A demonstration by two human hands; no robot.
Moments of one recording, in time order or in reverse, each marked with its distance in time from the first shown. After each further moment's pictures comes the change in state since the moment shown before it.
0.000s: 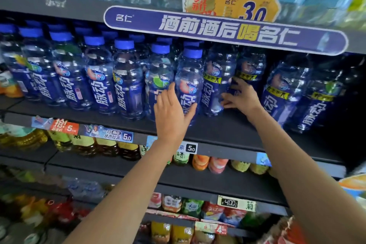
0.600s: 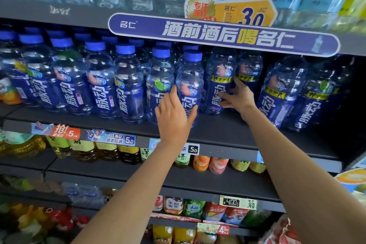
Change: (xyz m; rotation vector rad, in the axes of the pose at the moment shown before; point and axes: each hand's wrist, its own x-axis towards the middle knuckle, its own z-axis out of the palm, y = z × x) left_hand -0.002 0.001 -0.001 0.011 -0.012 -0.015; right_hand -0.006 -0.015 0.007 -0.022 0.027 0.083
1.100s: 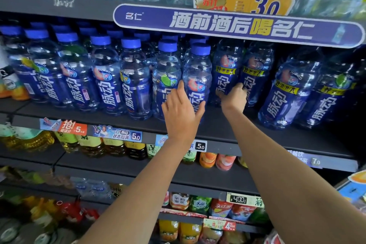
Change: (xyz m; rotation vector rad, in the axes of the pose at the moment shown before) left_hand 0.000 0.001 0.003 -0.017 0.049 0.011; right_hand -0.003 0.003 0.054 -0.317 0.315 0.037
